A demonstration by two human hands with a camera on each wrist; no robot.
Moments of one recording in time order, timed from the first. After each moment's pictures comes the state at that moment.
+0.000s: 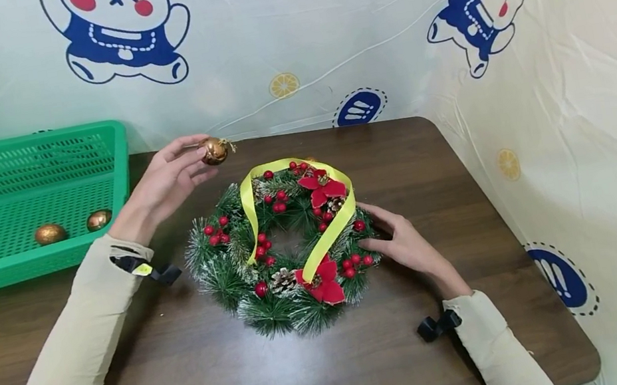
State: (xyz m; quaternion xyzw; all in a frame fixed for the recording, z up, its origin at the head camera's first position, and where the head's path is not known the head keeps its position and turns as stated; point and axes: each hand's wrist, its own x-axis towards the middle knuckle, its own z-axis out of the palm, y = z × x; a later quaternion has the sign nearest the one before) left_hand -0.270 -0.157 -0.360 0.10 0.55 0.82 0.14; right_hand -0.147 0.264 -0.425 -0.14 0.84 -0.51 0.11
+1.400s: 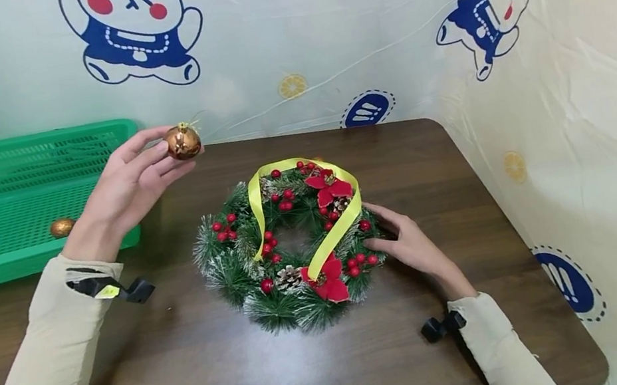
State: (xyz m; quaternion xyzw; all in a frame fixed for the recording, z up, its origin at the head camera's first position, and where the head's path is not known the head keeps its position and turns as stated) left_hand -0.218 -0.191 -0.311 0.17 0.49 0.85 0.10; right_hand -0.148 0.264 -0.424 -0.16 0.84 -0.51 0.10
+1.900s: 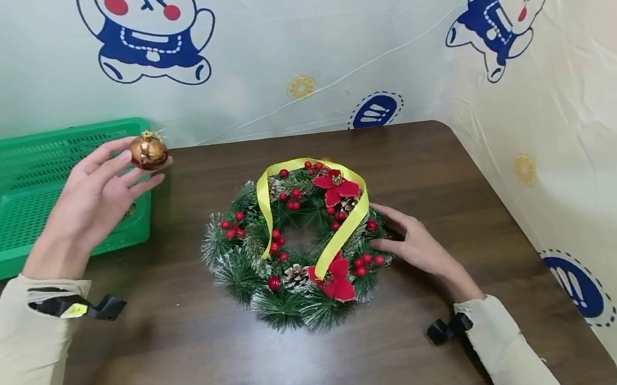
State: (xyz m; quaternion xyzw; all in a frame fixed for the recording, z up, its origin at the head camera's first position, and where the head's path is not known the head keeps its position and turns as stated) left_hand -0.188 -0.239 -0.304 0.13 0.52 0.84 0.07; right_hand -0.148 0.264 -0.425 -0.16 0.85 -0.50 0.10
